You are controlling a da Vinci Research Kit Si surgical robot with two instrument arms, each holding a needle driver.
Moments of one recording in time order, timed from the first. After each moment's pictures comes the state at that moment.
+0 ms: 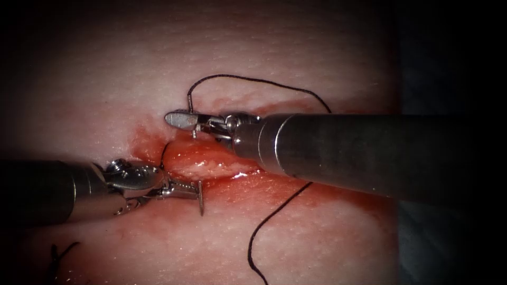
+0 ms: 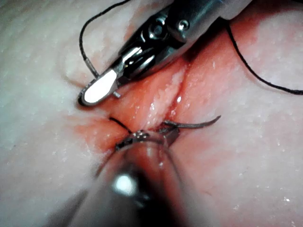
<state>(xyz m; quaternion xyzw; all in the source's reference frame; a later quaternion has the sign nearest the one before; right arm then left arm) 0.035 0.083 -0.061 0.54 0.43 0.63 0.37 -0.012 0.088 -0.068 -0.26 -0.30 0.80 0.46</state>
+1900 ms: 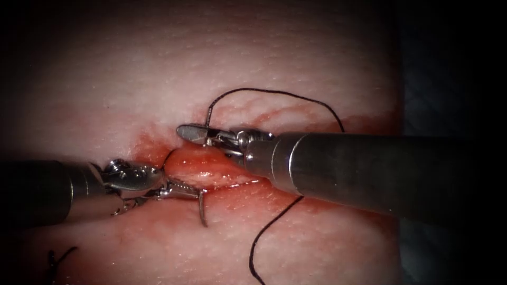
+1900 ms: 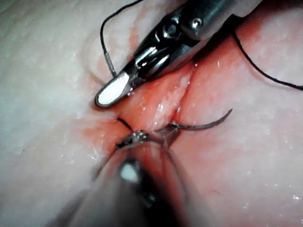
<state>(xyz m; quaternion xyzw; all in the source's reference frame) 0.032 0.086 -0.059 0.49 0.42 0.67 0.37 -0.012 0.088 -0.069 -0.27 -0.29 0.80 0.45</state>
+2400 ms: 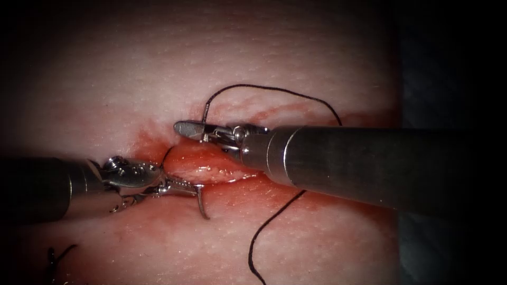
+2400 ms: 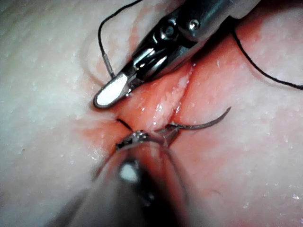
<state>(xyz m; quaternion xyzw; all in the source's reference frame) 0.032 0.085 -0.059 0.49 0.42 0.66 0.37 -0.012 0.088 -0.069 -0.27 -0.29 0.80 0.45</state>
